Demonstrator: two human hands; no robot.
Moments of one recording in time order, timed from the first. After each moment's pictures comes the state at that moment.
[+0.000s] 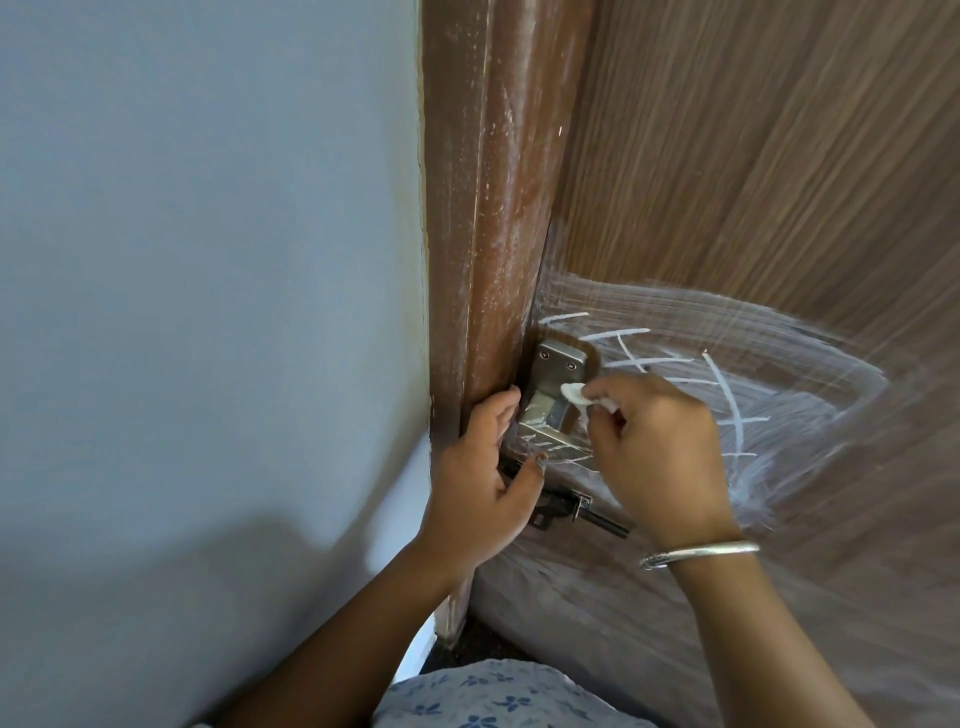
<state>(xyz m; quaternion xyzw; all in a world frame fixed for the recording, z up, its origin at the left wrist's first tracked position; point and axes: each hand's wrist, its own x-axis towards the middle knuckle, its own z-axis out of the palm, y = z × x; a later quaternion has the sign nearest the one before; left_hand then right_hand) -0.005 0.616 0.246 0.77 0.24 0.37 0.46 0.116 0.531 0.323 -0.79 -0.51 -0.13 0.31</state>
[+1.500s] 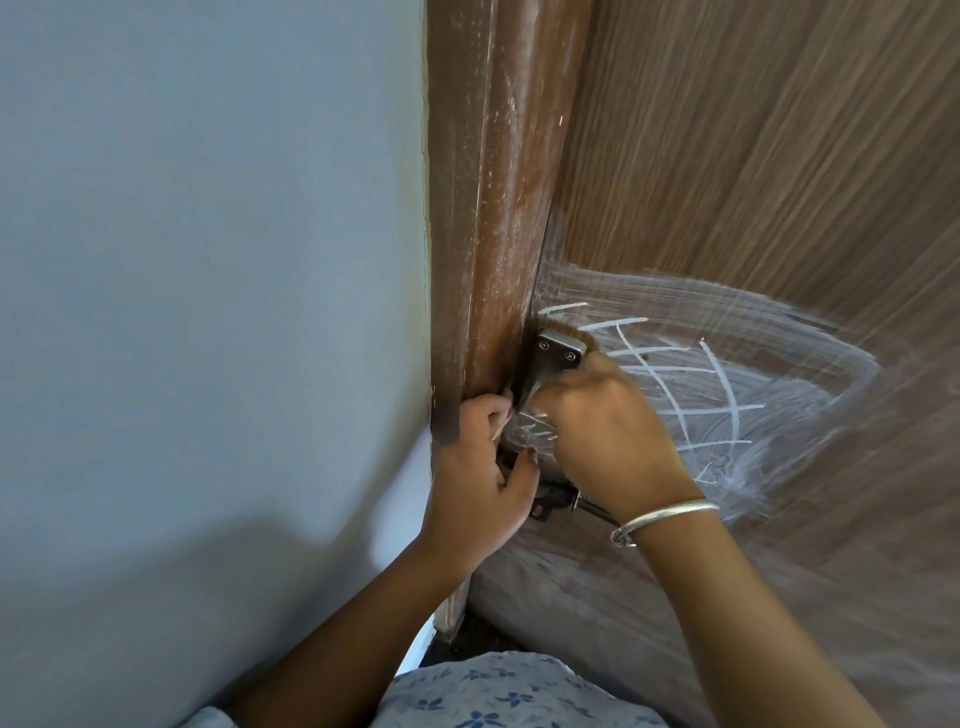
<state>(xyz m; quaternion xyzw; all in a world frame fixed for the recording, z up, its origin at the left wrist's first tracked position) -0.007 0.609 0.247 0.76 0.26 0.42 0.41 0.099 0.553 0.332 -0.75 -0.65 -0.14 0.00</state>
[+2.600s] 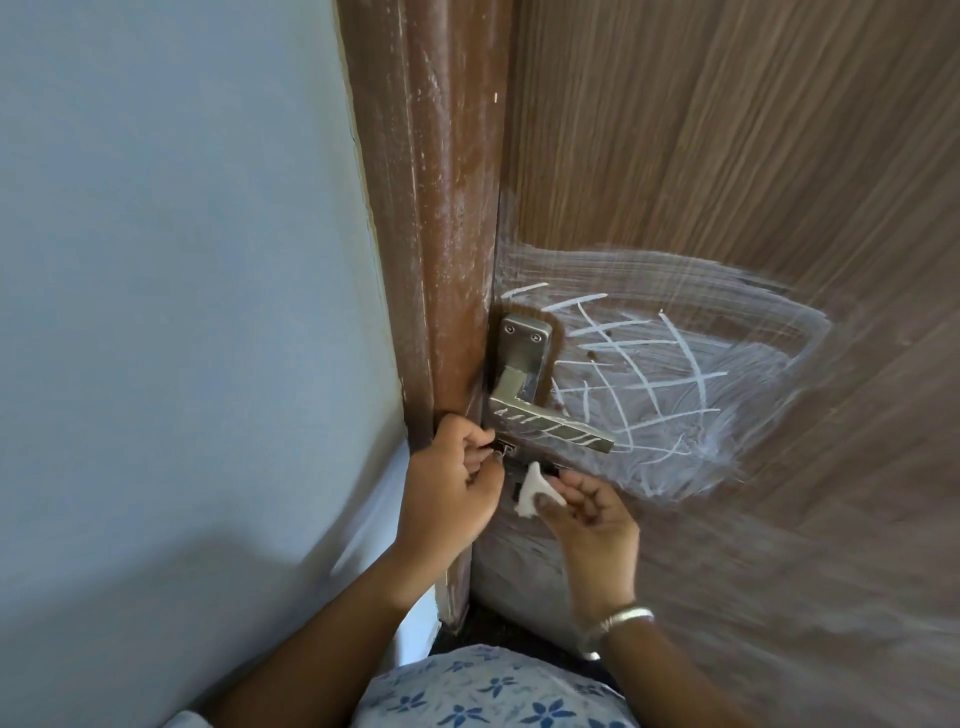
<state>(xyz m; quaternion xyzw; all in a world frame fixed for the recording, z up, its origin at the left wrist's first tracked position) -0.011 0.612 0.219 0.78 0.31 0.36 0.41 0.075 0.500 0.198 -0.66 -0.10 0.22 0.71</state>
